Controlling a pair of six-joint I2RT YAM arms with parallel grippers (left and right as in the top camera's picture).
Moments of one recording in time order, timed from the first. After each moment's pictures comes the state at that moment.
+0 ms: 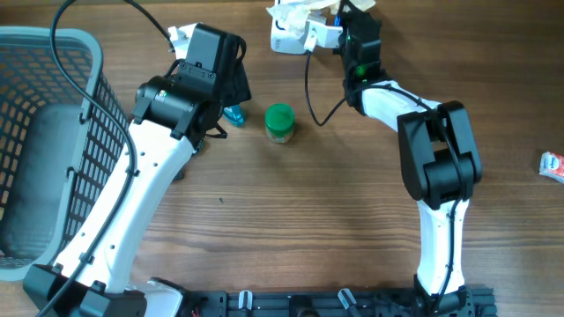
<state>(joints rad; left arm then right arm) -0.40 1.54 1.55 -0.98 -0.40 -0.54 0.27 2.30 1.49 0.66 0.20 -1.51</state>
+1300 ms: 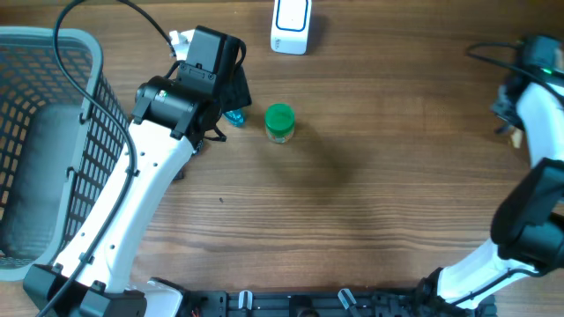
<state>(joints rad) -0.40 1.54 1.55 -1.02 -0.36 -0.54 -0.39 1.87 1.43 -0.76 0.50 0.31</state>
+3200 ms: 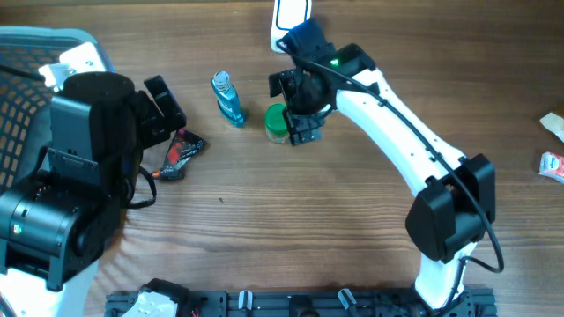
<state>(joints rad) -0.33 1.16 1.72 -1.24 -0.45 -0.54 0.55 2.00 1.80 -1.05 -0.31 1.81</state>
